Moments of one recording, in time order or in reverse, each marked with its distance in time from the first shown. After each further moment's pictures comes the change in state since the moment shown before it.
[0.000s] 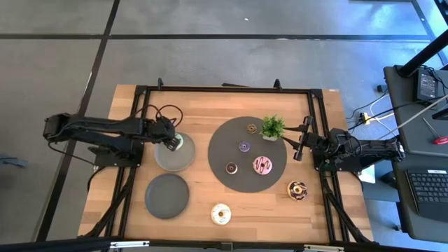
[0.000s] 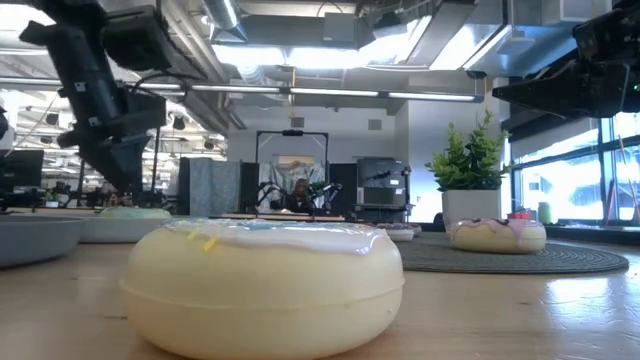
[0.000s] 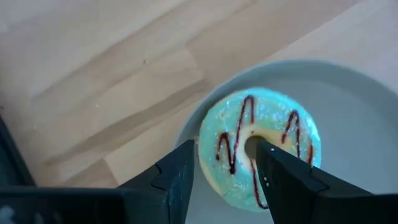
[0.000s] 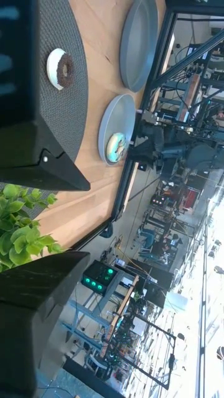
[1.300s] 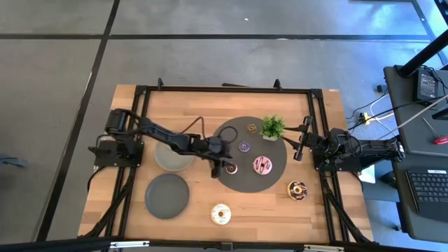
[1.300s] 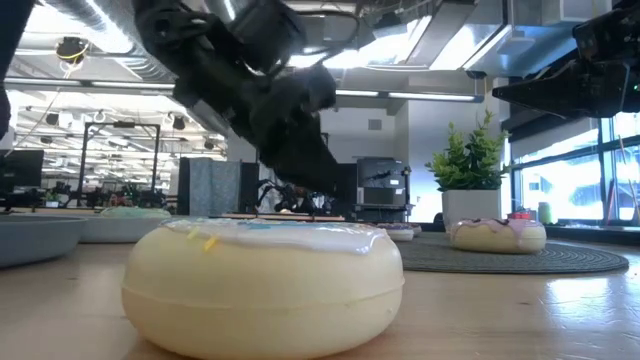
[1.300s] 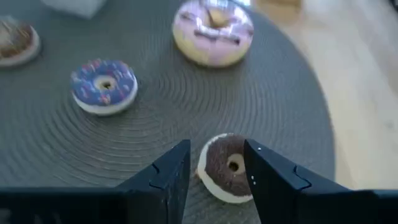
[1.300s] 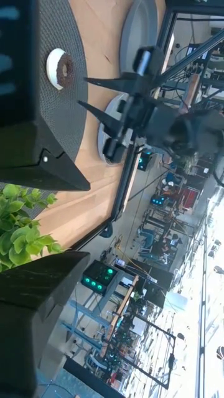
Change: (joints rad) left arm -0.180 0.857 0.382 1.044 0.377 0.690; right arm 0.000 0.000 0.000 0.001 0.000 0.000
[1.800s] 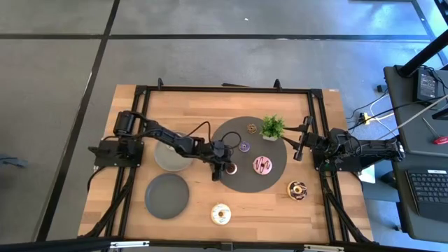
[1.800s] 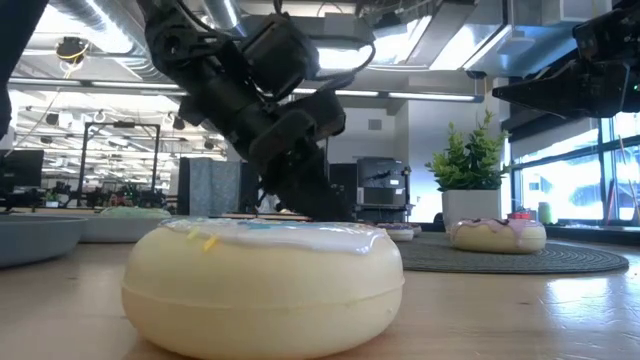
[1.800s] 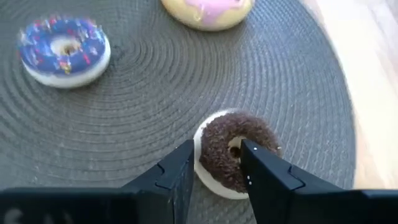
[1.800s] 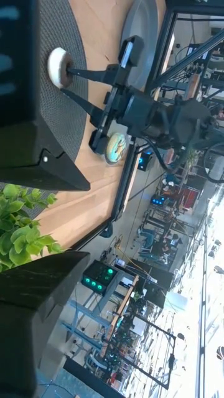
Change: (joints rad) left arm -0.012 0.089 0.027 -0.016 0.020 -0.003; right arm 0.000 0.000 0.000 0.000 0.000 0.000
